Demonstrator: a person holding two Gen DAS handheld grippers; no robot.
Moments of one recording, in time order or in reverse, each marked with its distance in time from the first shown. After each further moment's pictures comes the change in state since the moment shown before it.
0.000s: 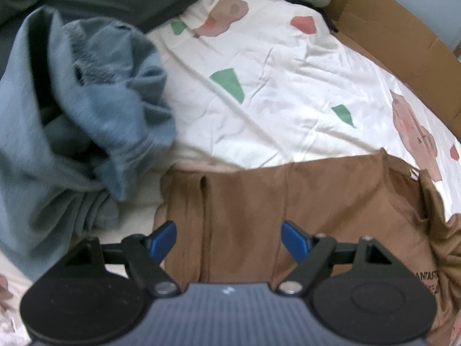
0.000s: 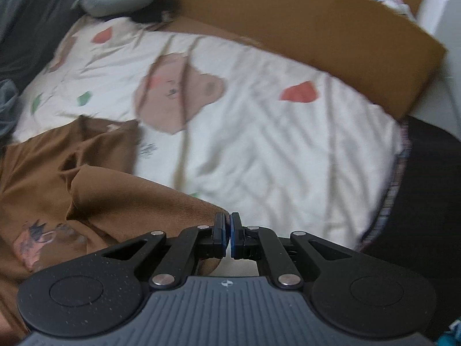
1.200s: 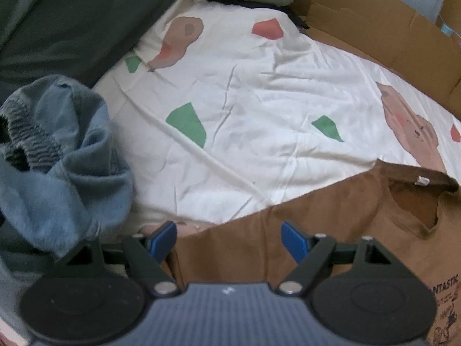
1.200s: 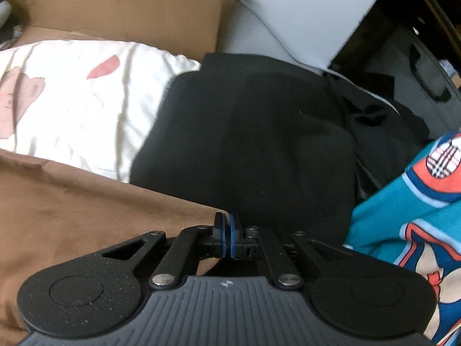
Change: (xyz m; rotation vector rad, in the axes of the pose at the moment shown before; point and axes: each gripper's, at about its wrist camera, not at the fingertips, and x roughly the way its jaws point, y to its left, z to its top) left arm 0.030 -0.044 0.043 0.169 -0.050 0.023; right arm -0.036 -0.140 -0.062 0.301 0.109 -0.442
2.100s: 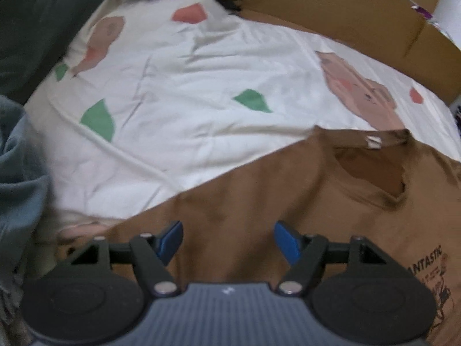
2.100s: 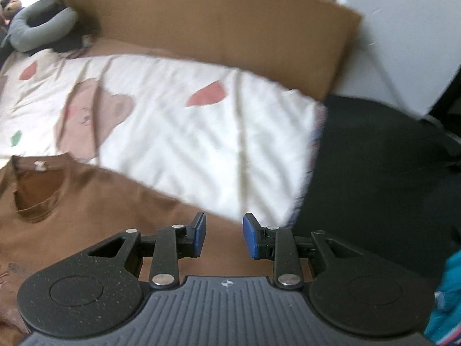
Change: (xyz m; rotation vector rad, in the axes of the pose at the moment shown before) left arm 0.025 -0.072 -0.032 0.141 -0.020 -0.135; right arm -0.001 0.116 0.031 -0.095 -0.103 0.299
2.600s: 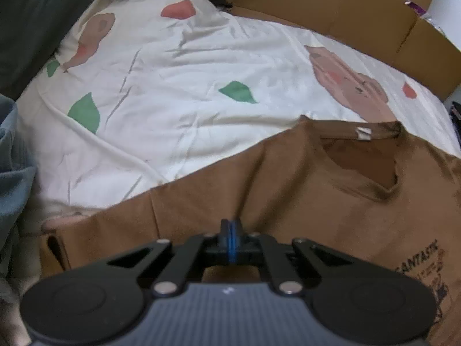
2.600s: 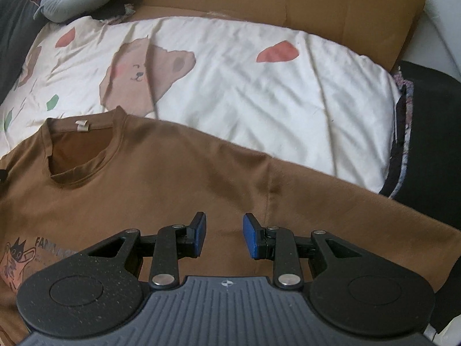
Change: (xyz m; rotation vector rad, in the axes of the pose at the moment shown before) left arm 0.002 -0.010 -0.010 -0.017 0.011 -0.031; right arm 0.025 0.051 -0.032 -0.028 0.082 0.138
